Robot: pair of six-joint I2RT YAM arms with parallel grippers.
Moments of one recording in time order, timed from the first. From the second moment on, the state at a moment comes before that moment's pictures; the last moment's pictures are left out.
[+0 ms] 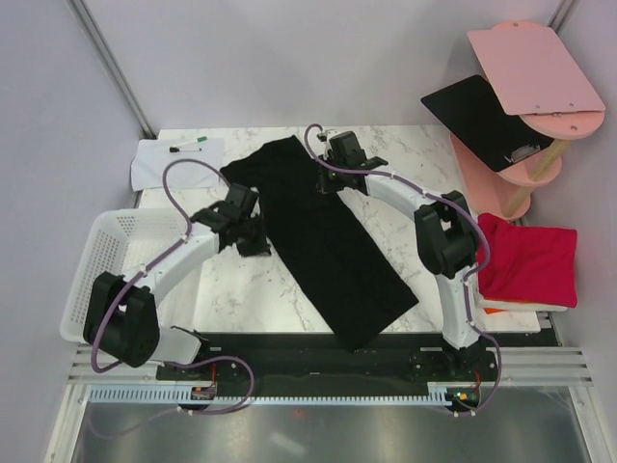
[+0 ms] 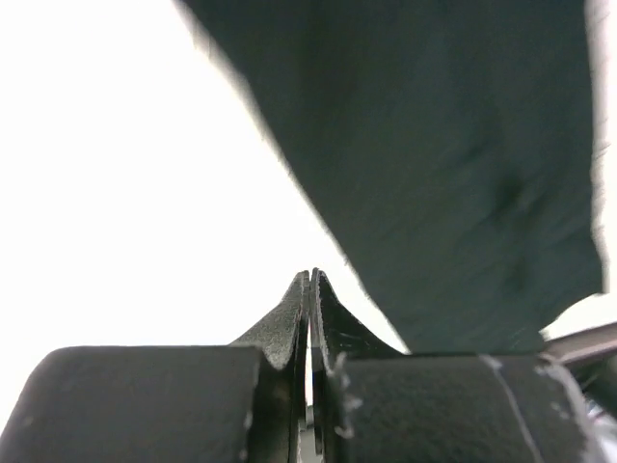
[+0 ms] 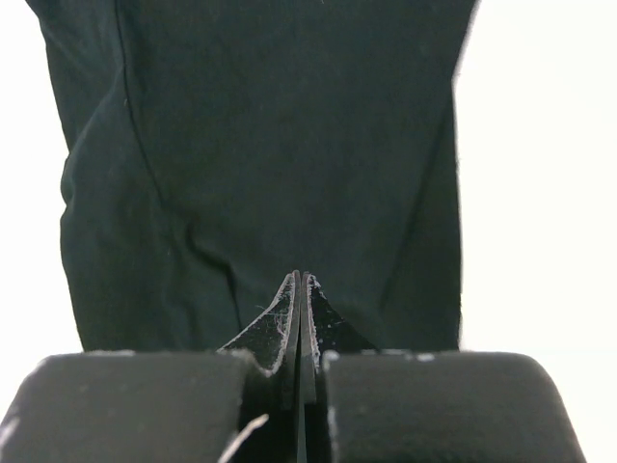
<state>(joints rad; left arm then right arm) -0.40 1.39 1.06 -0.64 0.08 -0.56 0.51 2.11 1.69 -0.31 -0.14 0.26</state>
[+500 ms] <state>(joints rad) -0.57 1.28 0.68 -0.44 0.14 -0.74 0.51 2.57 2.27 -0.43 -0.07 0.23</state>
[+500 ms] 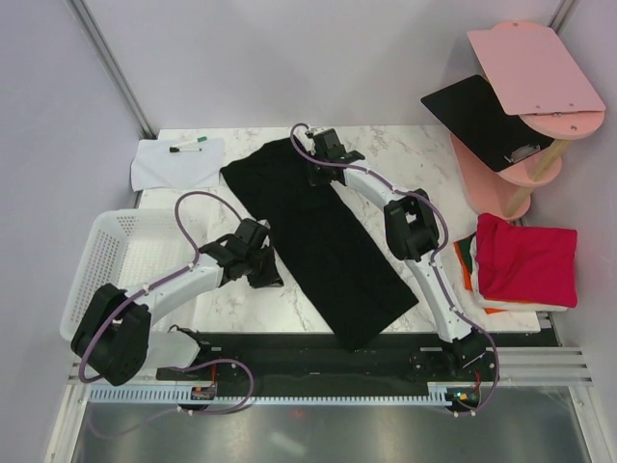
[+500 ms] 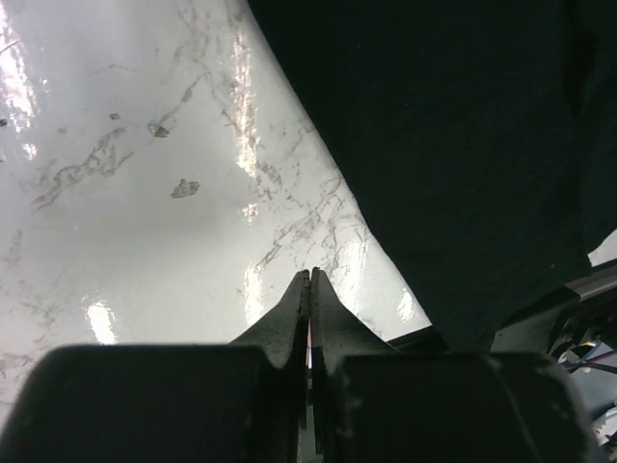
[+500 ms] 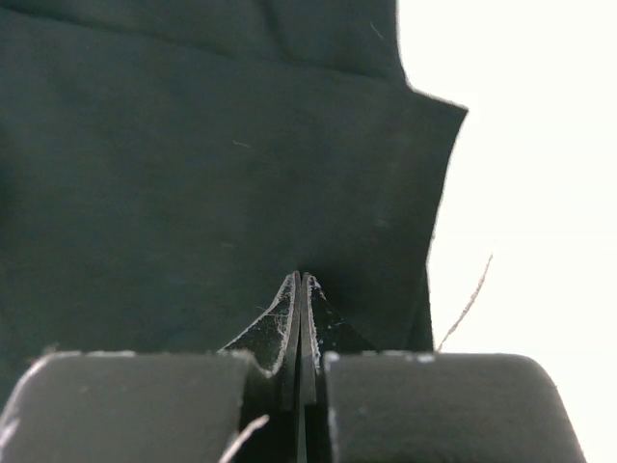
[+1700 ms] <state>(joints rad) -0.87 1.68 0.92 -0.33 0.07 -0.87 0.28 2.55 2.21 -0.44 0.07 0.32</state>
